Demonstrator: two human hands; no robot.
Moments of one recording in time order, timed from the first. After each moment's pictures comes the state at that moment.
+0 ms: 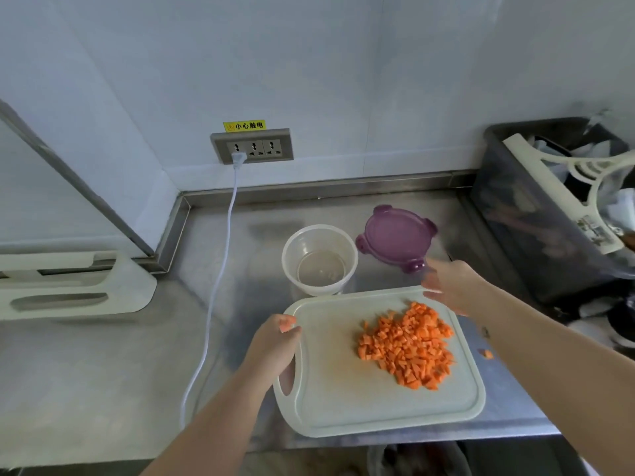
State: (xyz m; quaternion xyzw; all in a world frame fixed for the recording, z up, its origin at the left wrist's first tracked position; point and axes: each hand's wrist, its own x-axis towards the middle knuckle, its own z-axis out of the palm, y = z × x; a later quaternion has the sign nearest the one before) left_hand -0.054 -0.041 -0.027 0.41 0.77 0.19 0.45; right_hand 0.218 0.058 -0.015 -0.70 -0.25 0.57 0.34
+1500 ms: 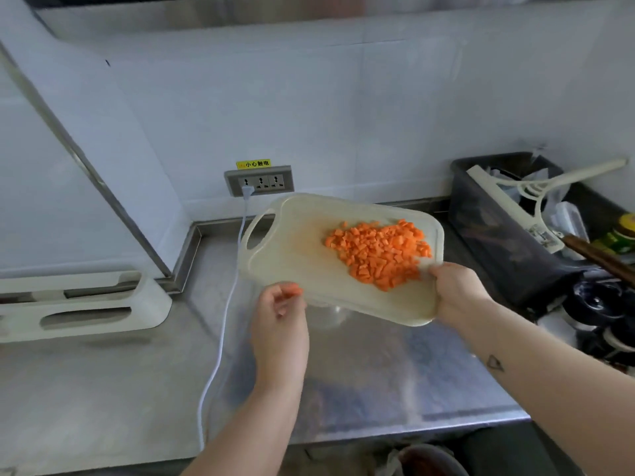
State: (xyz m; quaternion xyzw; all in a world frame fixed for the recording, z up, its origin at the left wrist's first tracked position) left_hand -0.018 -0.092 0.073 0.33 0.66 0.57 0.37; right_hand 0.193 -0.012 0.051 -0.69 -0.24 0.49 0.46
